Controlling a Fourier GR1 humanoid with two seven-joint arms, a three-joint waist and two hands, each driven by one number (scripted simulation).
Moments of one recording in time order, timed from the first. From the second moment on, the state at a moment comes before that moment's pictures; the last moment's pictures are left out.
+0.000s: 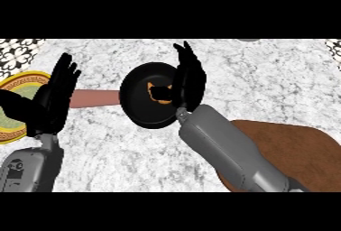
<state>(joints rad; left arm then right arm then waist) -0.28 0.20 0.06 -1.58 0.08 0.14 0.22 -0.91 -0.01 0.60 -0.97 0.74 -0.82 0.93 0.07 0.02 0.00</state>
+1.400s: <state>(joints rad) -0.19 0.21 0.12 -1.68 0.08 0.12 0.26 -0.30 -0.19 0.53 -1.71 0.54 -0.89 0.65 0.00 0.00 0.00</state>
